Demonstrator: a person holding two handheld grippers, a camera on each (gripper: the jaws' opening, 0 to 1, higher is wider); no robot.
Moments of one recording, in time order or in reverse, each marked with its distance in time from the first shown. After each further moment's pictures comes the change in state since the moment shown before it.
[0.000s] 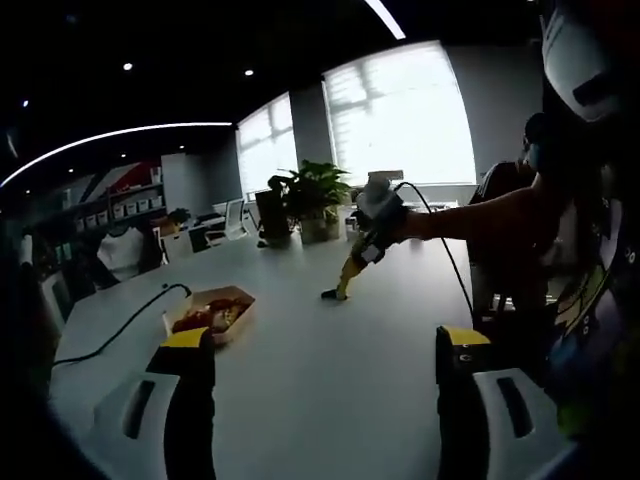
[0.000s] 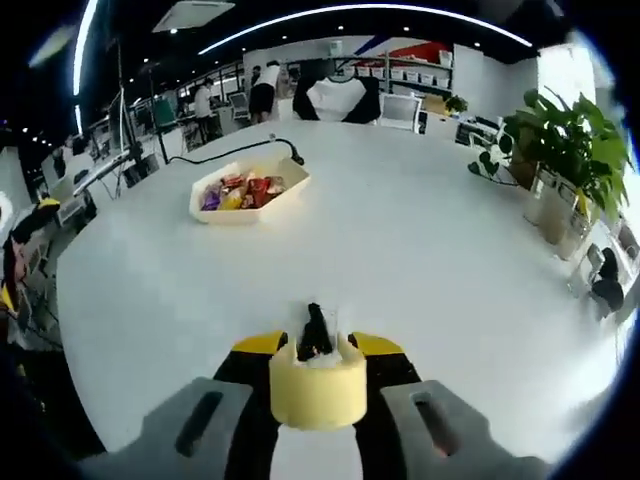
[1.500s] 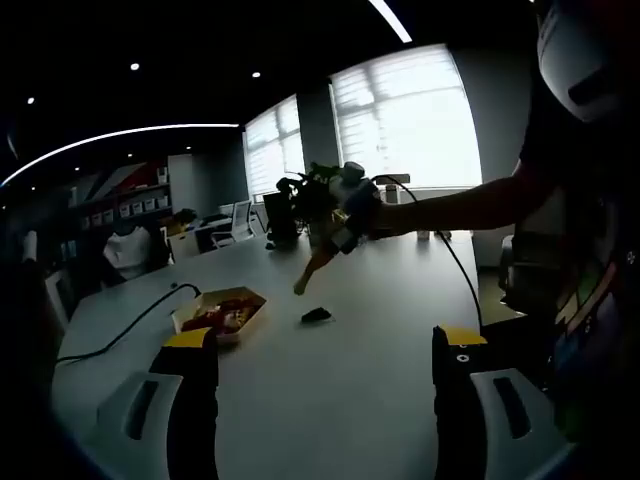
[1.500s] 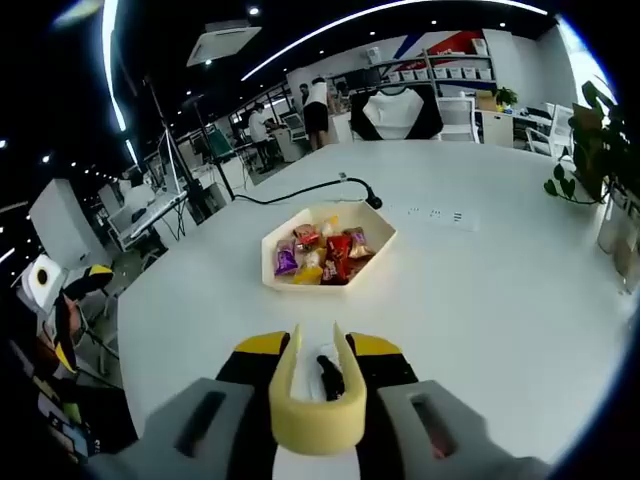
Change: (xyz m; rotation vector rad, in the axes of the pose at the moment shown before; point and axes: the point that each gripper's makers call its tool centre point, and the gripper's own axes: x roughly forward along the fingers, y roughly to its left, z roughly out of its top) left arm -0.008 0.015 -0.001 -0.017 -0.011 0.029; right arm 0.018 0.073 0.074 -0.048 -0.153 0.253
